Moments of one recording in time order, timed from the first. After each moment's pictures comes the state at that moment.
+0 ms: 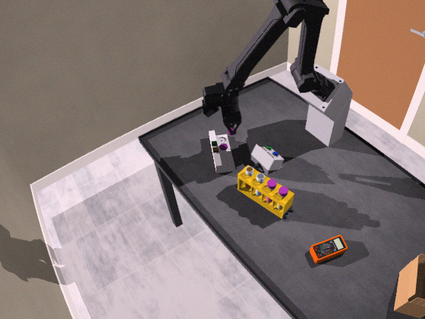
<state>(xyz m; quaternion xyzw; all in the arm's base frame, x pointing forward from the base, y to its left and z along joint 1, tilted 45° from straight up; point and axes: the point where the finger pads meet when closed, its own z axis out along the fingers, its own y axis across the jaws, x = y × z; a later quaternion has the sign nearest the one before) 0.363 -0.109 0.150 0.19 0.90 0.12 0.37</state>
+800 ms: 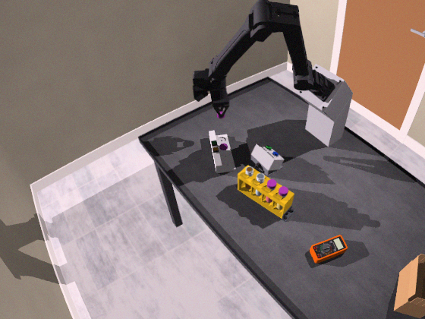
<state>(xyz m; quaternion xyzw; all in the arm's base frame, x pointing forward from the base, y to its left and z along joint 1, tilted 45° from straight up) 0.356 -0.225 0.131 0.18 0.91 0.11 0.37</state>
